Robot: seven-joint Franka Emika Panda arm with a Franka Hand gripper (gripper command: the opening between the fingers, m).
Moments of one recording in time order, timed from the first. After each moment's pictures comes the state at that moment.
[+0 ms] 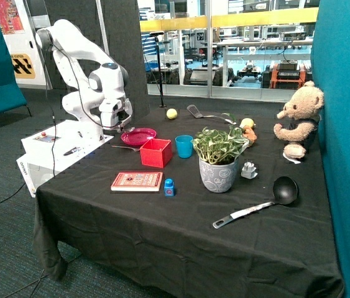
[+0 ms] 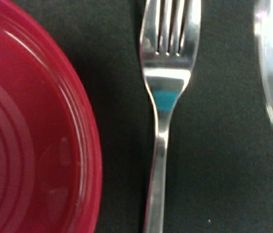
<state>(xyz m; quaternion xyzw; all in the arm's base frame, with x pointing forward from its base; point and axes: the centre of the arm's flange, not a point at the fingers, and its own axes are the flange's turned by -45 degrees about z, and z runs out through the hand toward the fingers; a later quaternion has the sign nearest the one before) 0.332 -0.140 0.365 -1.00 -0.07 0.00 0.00</state>
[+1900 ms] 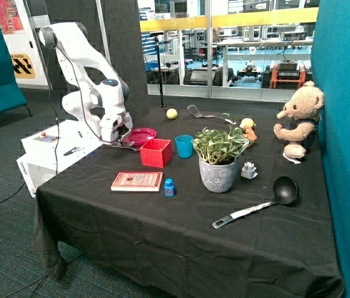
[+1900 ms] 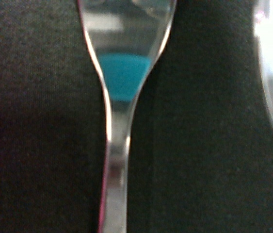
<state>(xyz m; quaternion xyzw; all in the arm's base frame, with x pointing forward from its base) 0.334 -0.154 0.302 -1.00 -0.06 0.00 0.00</state>
